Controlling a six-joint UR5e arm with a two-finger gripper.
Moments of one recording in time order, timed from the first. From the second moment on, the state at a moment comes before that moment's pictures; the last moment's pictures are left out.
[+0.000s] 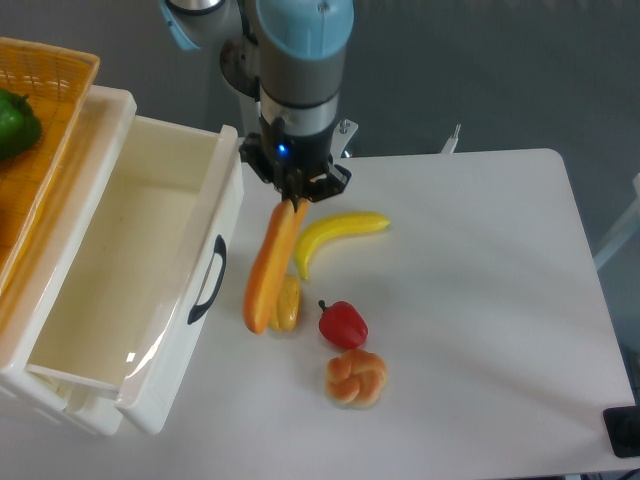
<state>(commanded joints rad) 2.38 -1.67 -1.36 -1.69 1.45 0.77</state>
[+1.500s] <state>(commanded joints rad) 2.17 -1.68 -1.41 -1.59 1.31 0.50</state>
